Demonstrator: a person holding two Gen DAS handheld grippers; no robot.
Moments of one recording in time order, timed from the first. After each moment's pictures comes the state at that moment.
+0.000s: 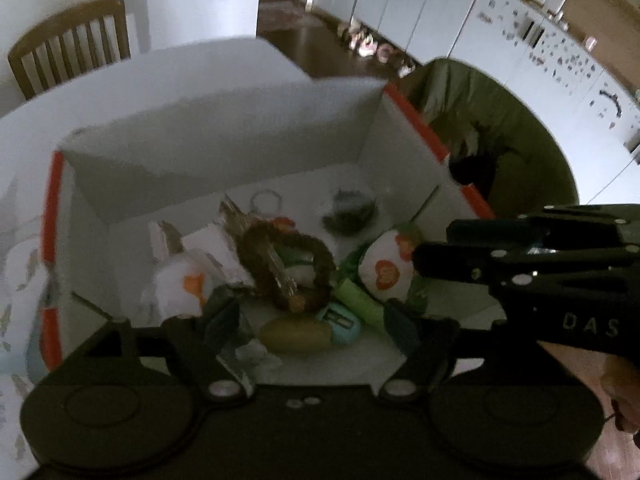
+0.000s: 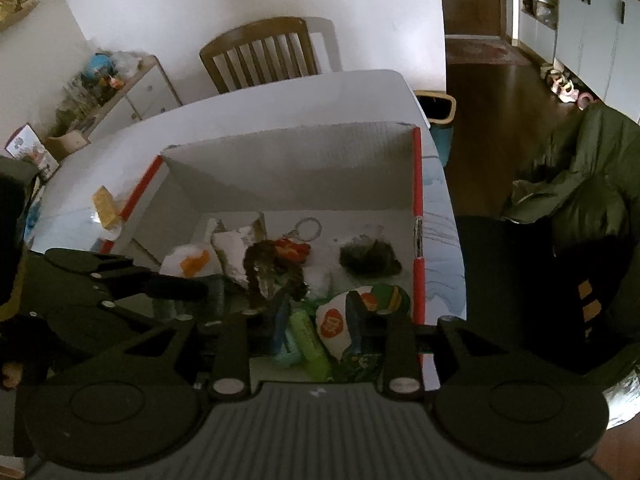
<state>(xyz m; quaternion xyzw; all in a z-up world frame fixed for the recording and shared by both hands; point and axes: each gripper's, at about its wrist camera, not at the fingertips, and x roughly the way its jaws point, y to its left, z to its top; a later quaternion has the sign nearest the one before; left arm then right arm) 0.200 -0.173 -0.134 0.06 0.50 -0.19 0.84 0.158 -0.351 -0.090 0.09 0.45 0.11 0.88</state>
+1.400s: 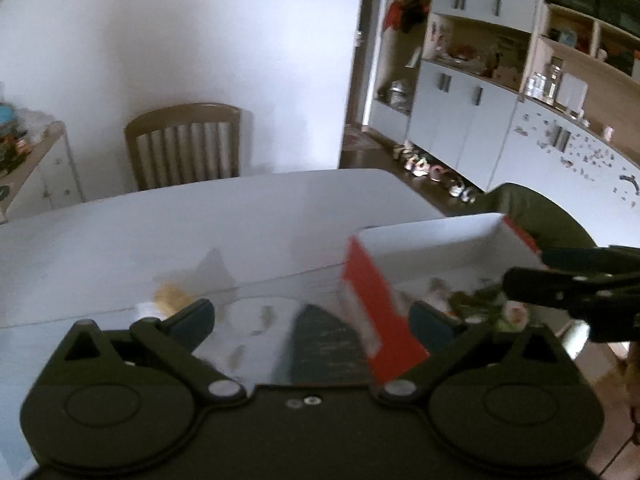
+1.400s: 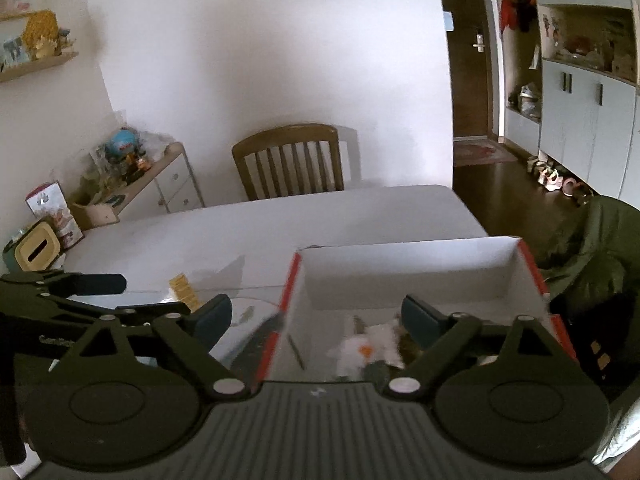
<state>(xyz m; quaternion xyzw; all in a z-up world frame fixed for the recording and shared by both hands) 0.158 0.058 -0.042 0.04 0.34 -0.13 0.93 0.105 -0.176 -0.015 0.08 0.30 0.07 0.95</state>
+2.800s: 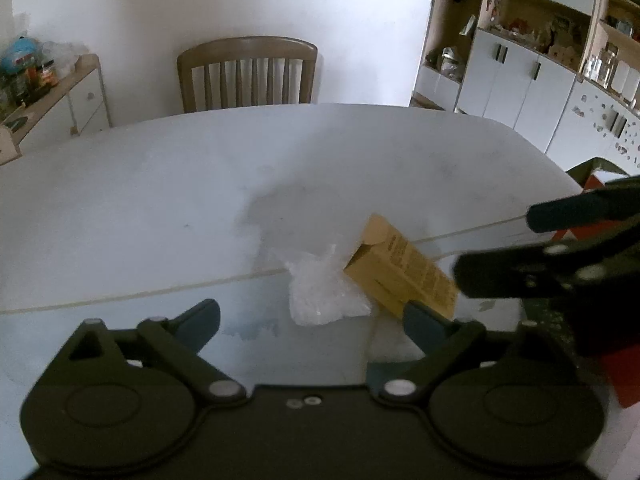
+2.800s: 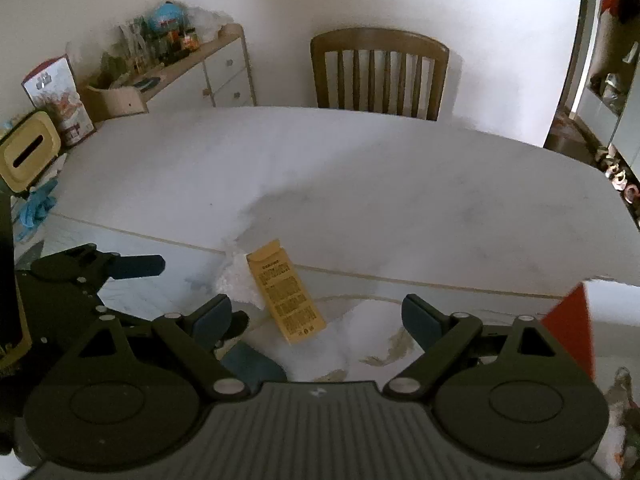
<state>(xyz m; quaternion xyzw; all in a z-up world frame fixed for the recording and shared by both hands) 0.273 0.205 -0.166 0.04 0.39 -0.10 0.91 0.281 0.040 -0.104 -0.02 0.42 0.14 0.89</state>
